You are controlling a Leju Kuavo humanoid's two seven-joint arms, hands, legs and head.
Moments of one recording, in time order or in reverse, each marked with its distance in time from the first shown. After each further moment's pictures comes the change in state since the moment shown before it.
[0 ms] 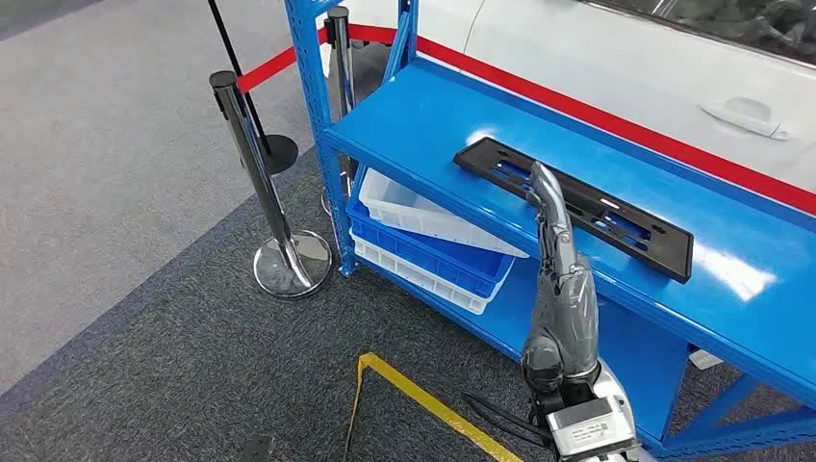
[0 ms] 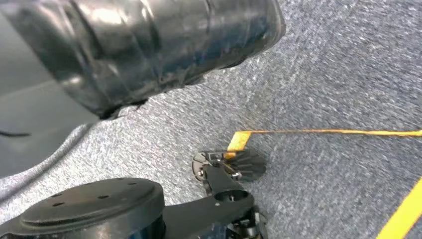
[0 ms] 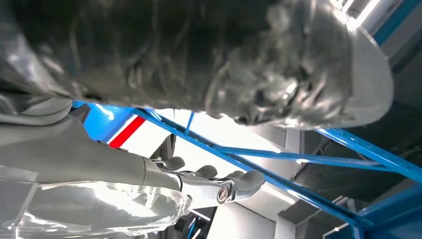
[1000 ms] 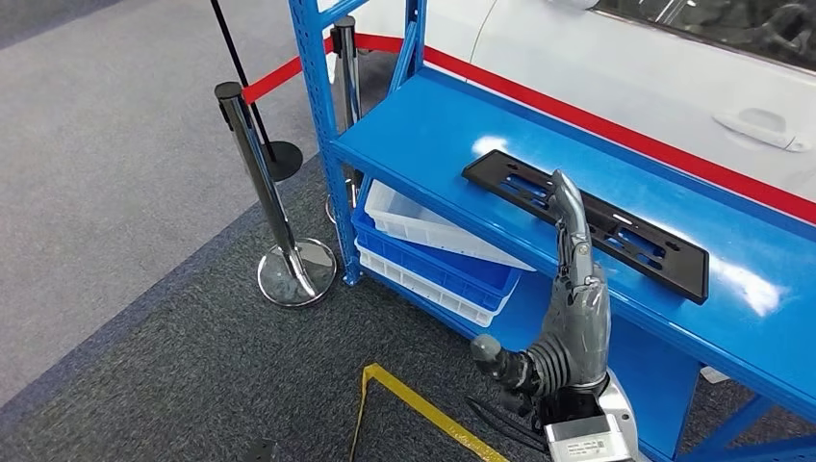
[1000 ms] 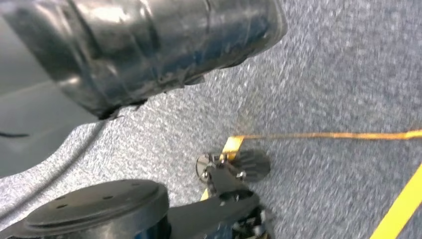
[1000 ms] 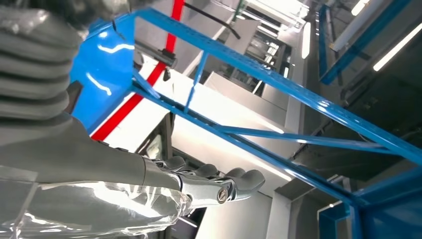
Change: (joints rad) left arm 0.000 0.000 -0.023 0.000 -0.012 -0.018 0.004; right arm 0.020 0.000 0.000 0.001 0.101 -0.085 0.021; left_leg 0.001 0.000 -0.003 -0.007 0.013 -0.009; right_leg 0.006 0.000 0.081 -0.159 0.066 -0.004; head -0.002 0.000
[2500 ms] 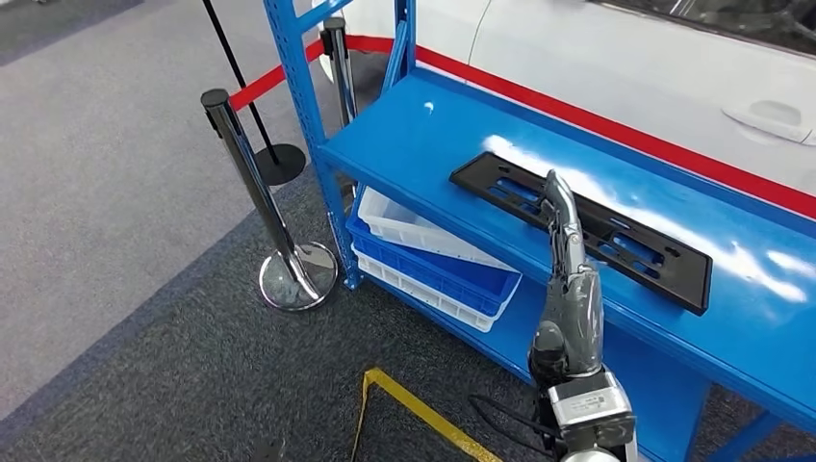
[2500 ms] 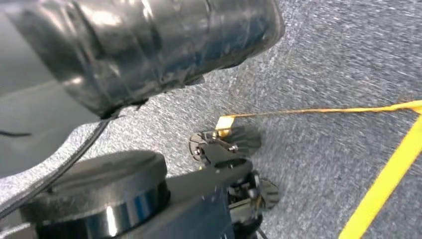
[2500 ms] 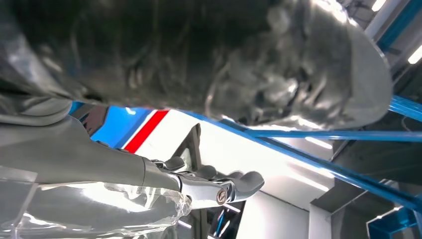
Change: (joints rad) left arm -0.002 0.000 -0.010 0.000 0.006 -0.049 0.015; right arm 0.005 -0.002 0.000 0.014 -0.088 0.012 0.045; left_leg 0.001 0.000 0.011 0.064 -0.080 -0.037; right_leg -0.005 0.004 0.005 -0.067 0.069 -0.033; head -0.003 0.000
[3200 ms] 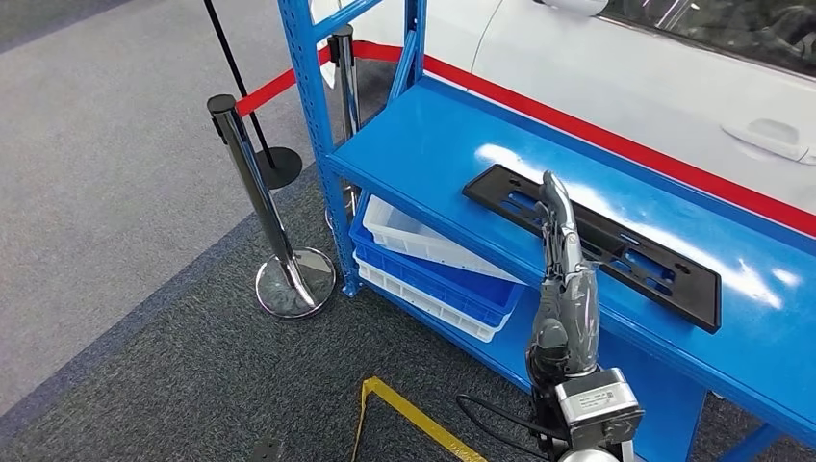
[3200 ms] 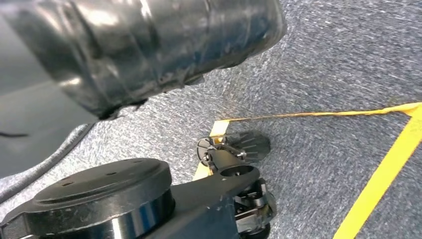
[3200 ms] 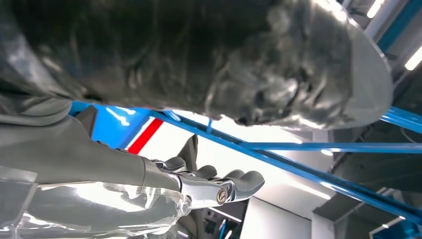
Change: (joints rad) left arm 0.001 -0.001 -0.009 0.000 -0.008 0.000 0.023; right arm 0.009 0.001 0.000 0.001 -0.060 0.006 -0.026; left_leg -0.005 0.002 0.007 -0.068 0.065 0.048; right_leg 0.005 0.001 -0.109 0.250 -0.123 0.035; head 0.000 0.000
